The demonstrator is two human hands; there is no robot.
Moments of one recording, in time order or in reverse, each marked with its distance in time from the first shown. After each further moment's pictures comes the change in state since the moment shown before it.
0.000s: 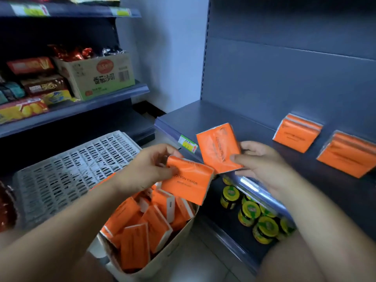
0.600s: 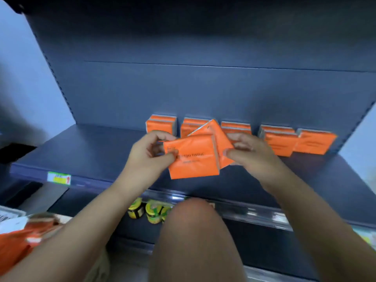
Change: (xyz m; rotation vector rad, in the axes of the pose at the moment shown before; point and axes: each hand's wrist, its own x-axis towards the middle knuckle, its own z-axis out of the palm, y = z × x) left_hand 0.050 0.131 0.285 -0.228 -0.207 0.347; right_hand -0.187 0.034 -0.234 -0.082 0.561 -0.137
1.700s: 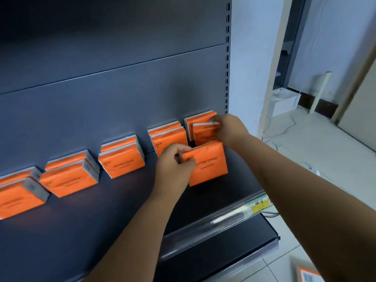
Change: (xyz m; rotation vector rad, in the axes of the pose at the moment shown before) left_hand 0.046 -0.042 0.333 0.114 -0.383 -0.065; right_hand 0.039 0.134 -0.267 -0.831 0.510 0.298
